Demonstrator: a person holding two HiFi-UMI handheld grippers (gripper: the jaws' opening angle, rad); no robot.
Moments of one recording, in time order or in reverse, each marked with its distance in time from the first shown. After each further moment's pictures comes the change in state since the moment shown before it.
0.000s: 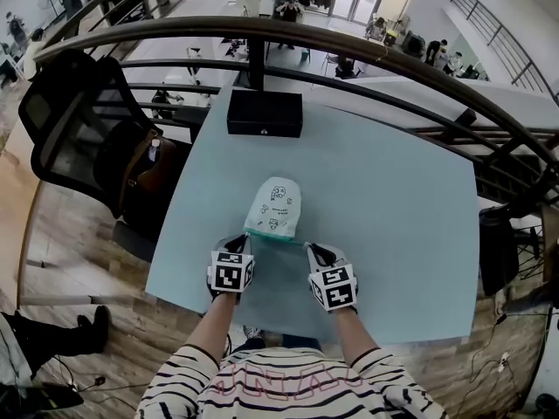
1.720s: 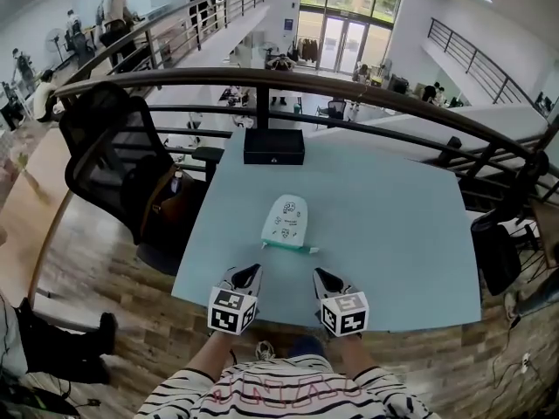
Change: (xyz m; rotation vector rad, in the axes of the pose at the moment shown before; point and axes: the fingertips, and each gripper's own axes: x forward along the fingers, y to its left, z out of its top) left arm -0.178 -0.054 -0.003 0.183 -0.301 -0.176; right arm -0.123 0.097 0.013 0.130 -0.275 -0.018
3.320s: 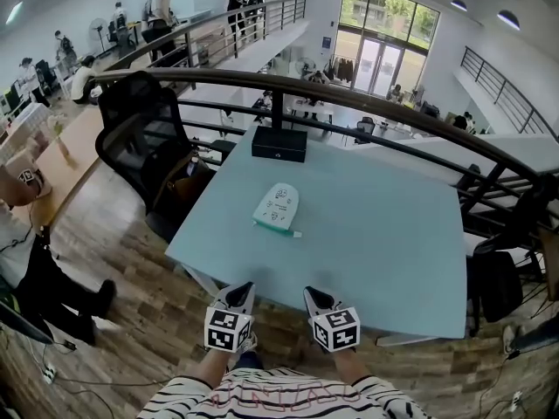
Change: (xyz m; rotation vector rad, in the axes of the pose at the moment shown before) left arm -0.075 -0.147 -0.048 -0.056 -0.041 0.209; right arm -0.134 -0.004 -0.067 -0.078 0.039 0.210
